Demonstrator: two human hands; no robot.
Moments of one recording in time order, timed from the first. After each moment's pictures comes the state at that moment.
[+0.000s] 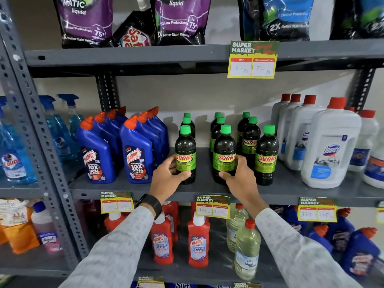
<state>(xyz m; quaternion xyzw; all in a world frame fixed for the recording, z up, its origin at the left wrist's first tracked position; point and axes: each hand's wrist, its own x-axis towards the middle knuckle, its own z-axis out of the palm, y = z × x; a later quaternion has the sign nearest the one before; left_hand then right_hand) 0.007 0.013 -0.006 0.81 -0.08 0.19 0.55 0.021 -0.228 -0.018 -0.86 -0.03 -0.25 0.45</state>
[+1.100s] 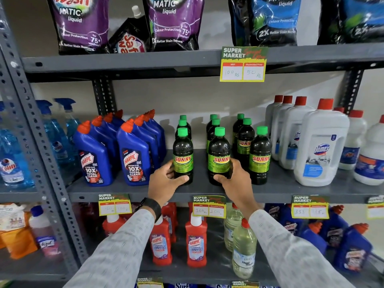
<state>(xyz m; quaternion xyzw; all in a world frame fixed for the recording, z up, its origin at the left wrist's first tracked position) 0.006 0.009 -0.017 0.80 -0.08 0.21 0.55 0.013 -0.228 -0.025 -0.84 -0.02 -0.26 0.47</state>
